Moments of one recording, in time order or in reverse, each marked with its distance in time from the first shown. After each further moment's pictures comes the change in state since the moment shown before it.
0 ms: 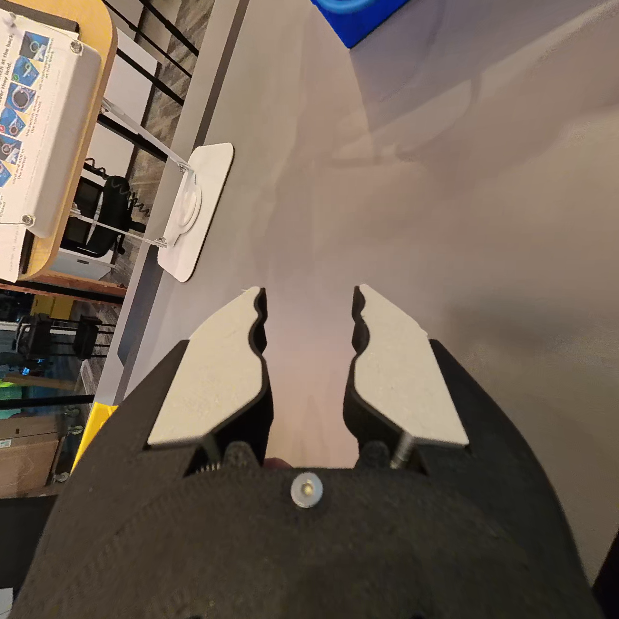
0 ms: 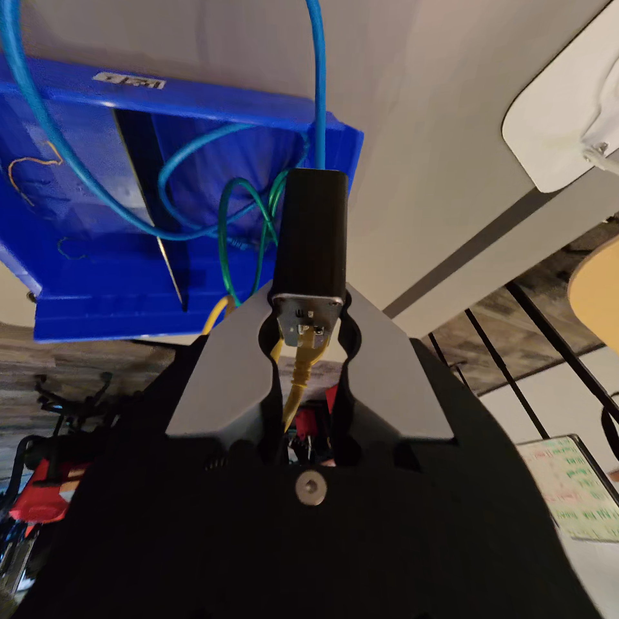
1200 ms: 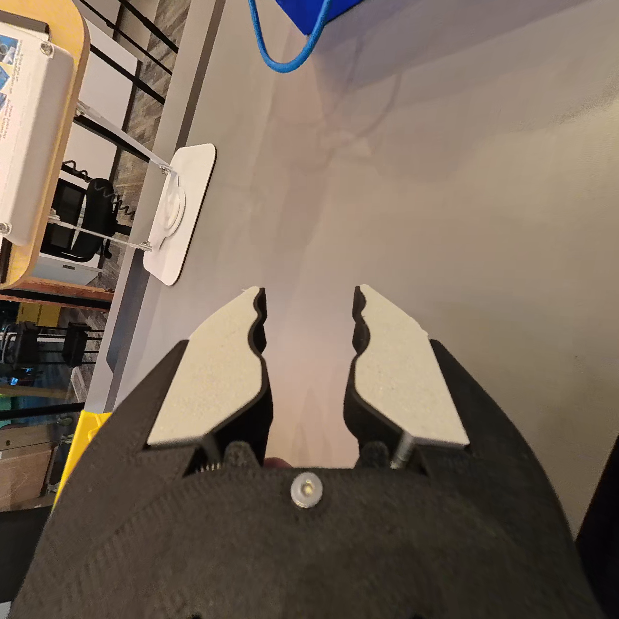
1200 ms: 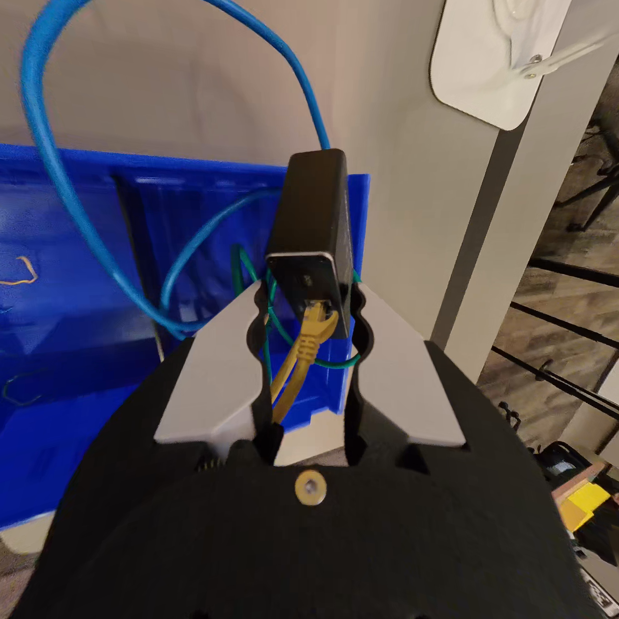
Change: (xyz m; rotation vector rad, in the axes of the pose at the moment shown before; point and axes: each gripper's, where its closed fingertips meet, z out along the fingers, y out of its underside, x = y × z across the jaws) left arm 0.011 -0.001 -0.001 -0.008 0.041 0.016; right arm -0.011 0.010 0.048 0.351 0.190 0.461
